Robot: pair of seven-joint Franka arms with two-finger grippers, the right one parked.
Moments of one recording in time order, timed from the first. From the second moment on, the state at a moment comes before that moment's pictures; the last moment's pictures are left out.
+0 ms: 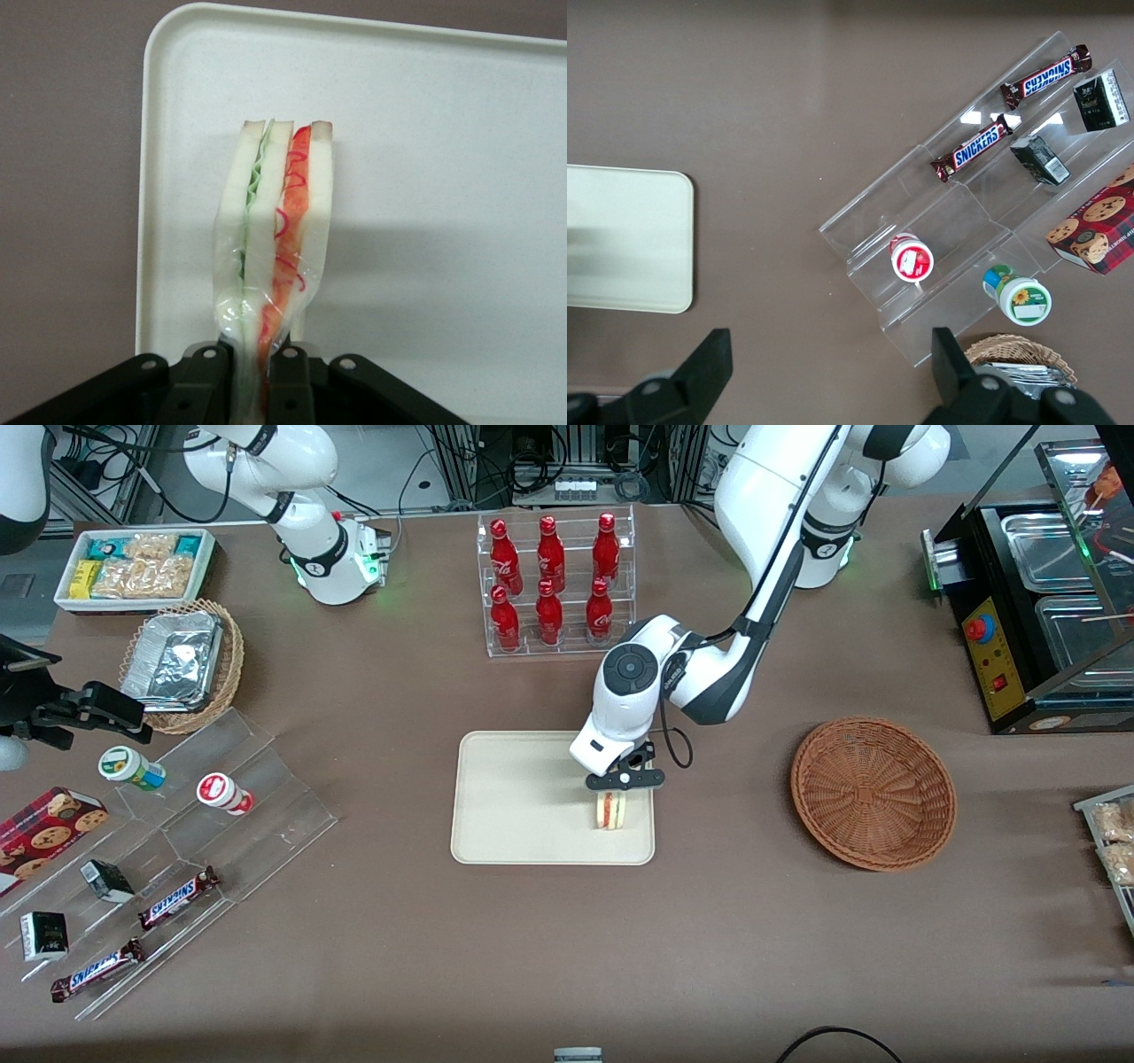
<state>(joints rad) -0.74 0.59 0.01 -1.75 -0.02 2.38 -0.78</state>
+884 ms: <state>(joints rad) -0.72 0.42 0.04 -1.58 -0.02 2.07 -0.78</state>
